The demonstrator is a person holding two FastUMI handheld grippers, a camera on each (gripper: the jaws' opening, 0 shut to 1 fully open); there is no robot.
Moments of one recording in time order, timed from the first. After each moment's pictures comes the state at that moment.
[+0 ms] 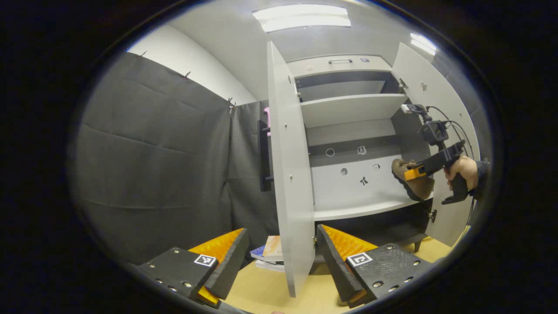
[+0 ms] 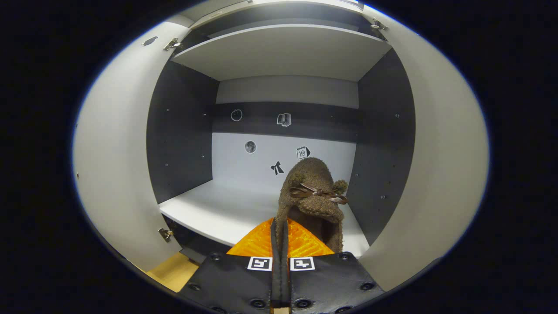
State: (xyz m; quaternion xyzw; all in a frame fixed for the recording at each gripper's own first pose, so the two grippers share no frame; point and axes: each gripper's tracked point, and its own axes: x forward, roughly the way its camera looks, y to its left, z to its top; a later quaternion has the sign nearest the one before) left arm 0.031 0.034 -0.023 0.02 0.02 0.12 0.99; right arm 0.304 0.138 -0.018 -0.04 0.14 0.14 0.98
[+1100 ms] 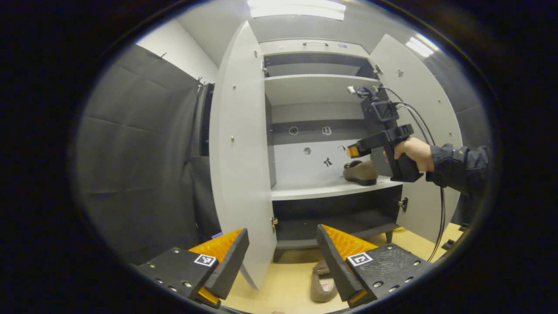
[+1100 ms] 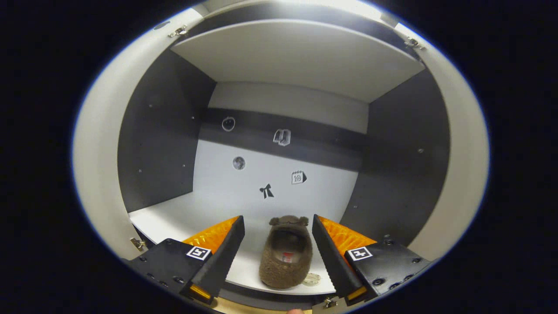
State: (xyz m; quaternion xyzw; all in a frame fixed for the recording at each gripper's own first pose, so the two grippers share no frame) left arm 0.062 -0.045 -0.083 -0.01 0.08 -0.02 1.00; right arm 0.341 0.147 0.019 -0.09 0.05 0.11 0.99
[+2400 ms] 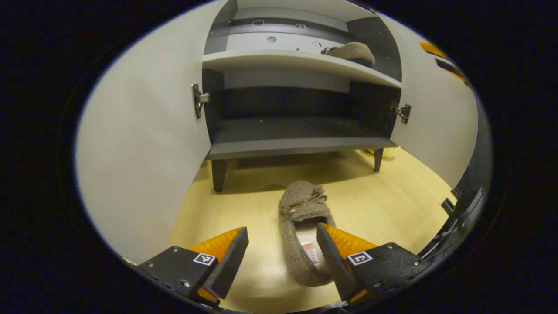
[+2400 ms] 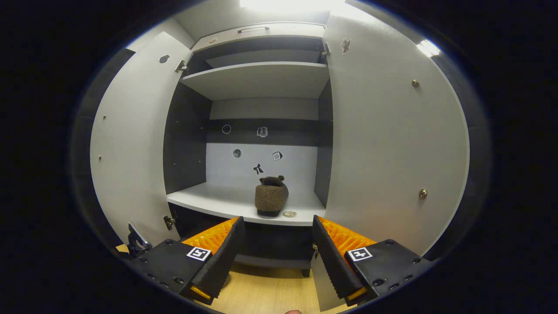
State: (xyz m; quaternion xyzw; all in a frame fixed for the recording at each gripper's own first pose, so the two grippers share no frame) left arm 0.096 -0.117 -0.356 -0.01 0.38 -0.15 0.91; right arm 0.160 0.063 -0.036 -0.02 0.09 0.08 0.99
